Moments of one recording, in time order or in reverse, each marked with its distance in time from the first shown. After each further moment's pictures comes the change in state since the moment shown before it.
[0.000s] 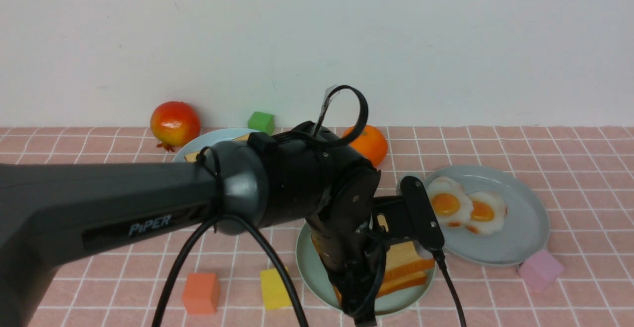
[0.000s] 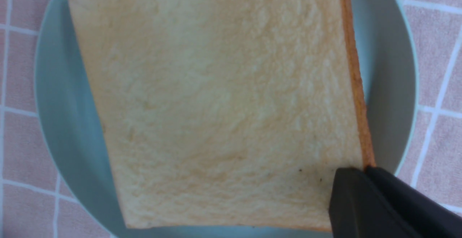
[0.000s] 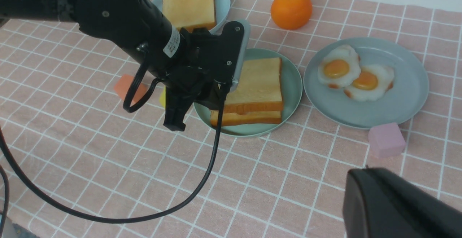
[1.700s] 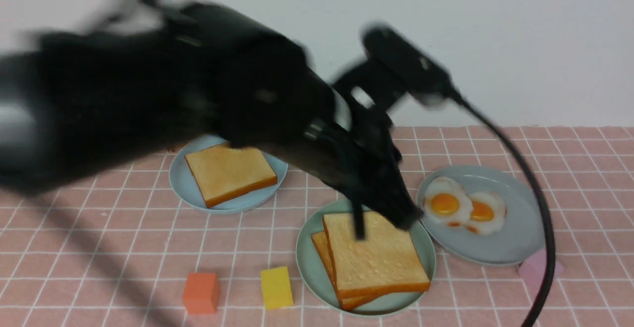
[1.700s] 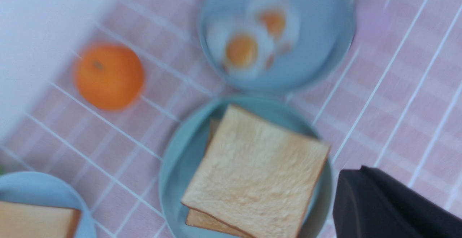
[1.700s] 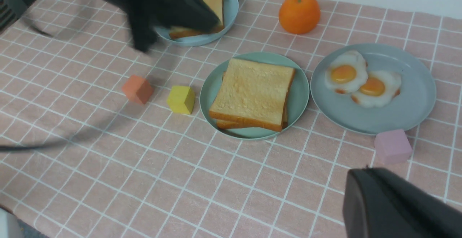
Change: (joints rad) right arm 0.000 -0.001 -0.001 0.018 -0.014 -0.023; left arm 0.000 -0.468 0.061 -0.074 -0.115 -0.368
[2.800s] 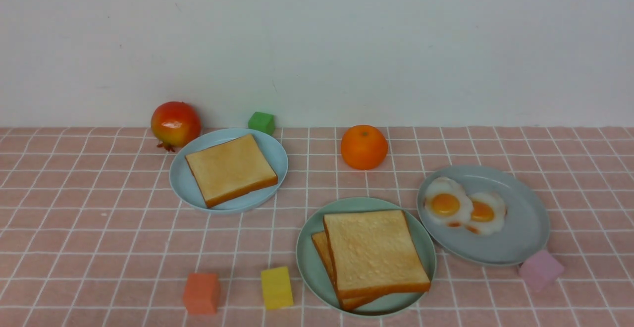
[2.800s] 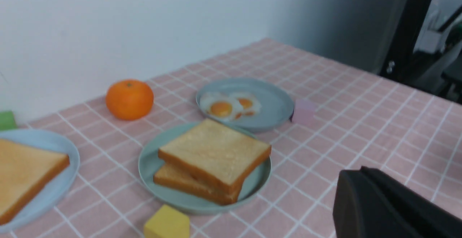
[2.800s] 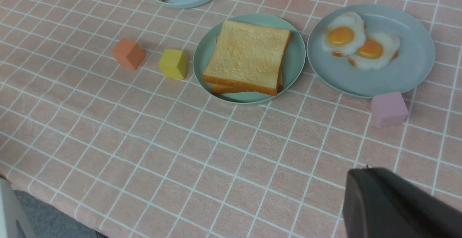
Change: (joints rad) right arm 0.000 -0.008 0.000 -0.004 0.100 0.000; left arm 0.000 -1.161 1.084 -0.219 -0.480 -0.015
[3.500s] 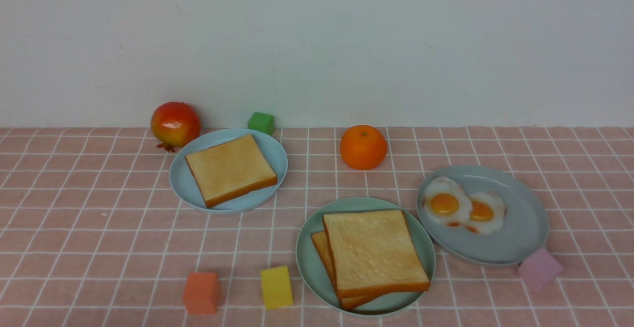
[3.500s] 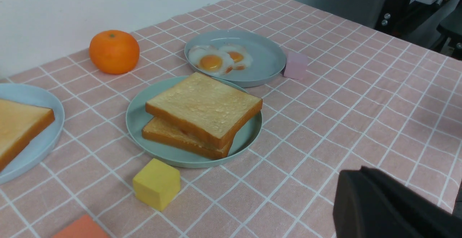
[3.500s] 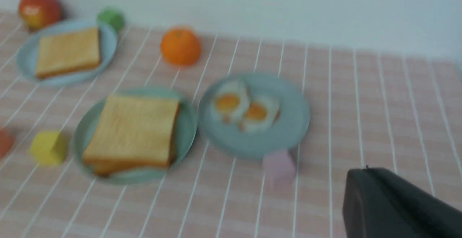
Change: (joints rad) right arm -0.336 -0.169 0.264 -0.031 -0.346 -0.178; left arm 0.000 0.000 0.000 0.000 0.100 -0.003
